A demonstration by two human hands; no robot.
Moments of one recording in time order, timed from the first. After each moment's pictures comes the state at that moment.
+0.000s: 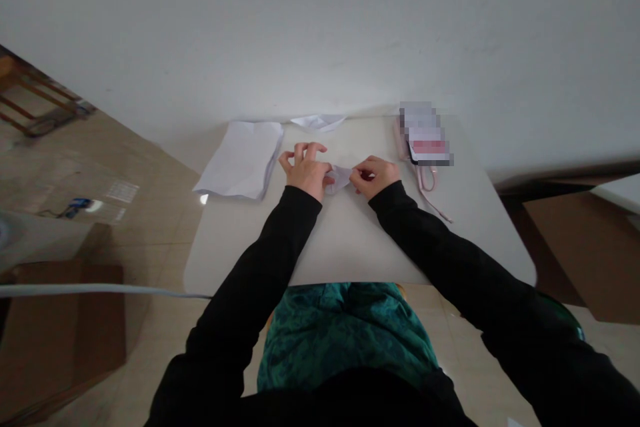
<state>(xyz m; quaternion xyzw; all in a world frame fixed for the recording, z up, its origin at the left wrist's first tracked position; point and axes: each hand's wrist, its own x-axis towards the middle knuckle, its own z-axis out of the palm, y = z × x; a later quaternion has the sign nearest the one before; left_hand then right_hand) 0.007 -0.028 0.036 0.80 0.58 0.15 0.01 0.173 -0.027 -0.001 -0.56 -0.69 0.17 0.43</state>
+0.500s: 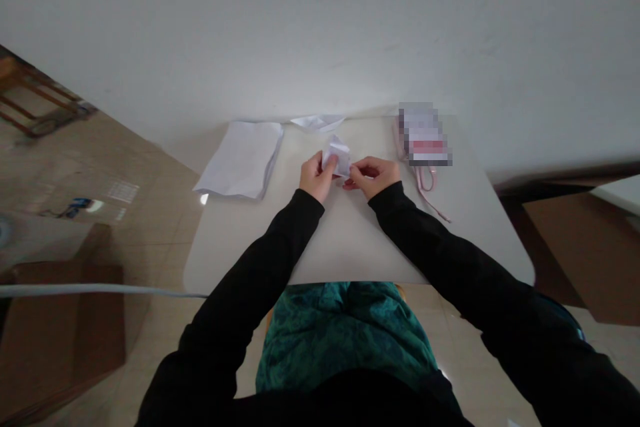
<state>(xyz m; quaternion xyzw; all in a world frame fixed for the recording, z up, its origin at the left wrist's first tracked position) 0.031 -0.009 -0.002 0.53 0.51 0.50 0.46 0.161 -0.029 -0.001 -0.50 -0.50 0.42 0.56</state>
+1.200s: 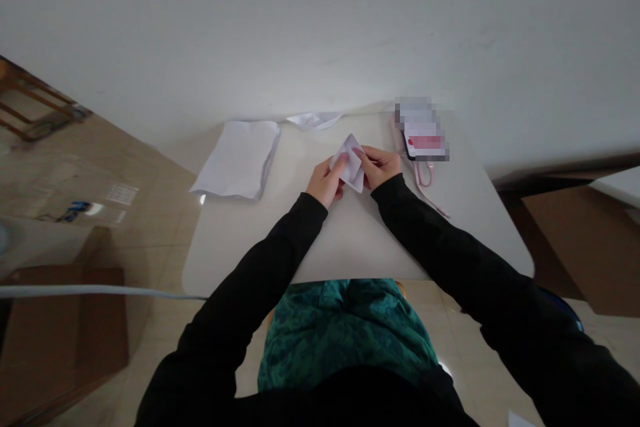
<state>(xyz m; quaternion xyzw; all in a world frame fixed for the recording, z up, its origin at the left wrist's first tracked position) 0.046 -0.029 0.011 0.46 0.44 0.46 0.62 0.171 -0.018 0.002 -0.47 -0.54 0.38 0.59</state>
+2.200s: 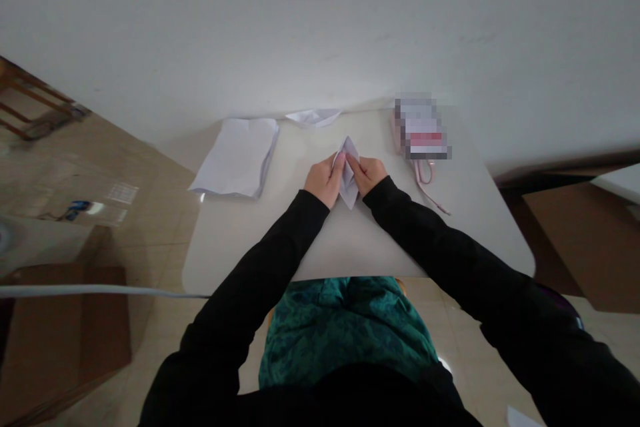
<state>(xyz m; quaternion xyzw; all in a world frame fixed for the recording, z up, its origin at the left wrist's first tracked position) 0.035 -0.030 0.016 0.76 0.49 0.34 0.24 0.164 -0.022 0.008 -0.55 -0.68 0.27 0.39</state>
